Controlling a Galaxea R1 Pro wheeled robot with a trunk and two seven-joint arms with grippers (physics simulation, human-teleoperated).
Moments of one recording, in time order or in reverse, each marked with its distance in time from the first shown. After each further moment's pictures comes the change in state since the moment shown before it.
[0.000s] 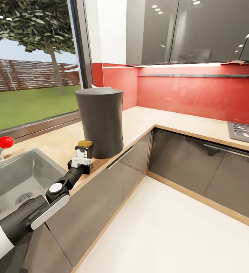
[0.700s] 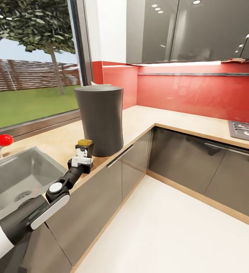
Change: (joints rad) left arm -0.001 0.000 0.003 -0.009 -0.019 0.001 0.001; right arm 0.000 0.000 0.000 0.000 0.000 0.000 0.000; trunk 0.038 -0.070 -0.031
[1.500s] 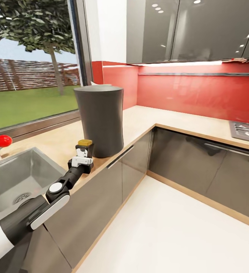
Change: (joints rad) left arm 0.001 0.000 -0.001 -0.004 0.006 0.000 -0.001; right arm 0.000 0.000 0.000 0.000 0.000 0.000 0.000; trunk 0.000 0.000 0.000
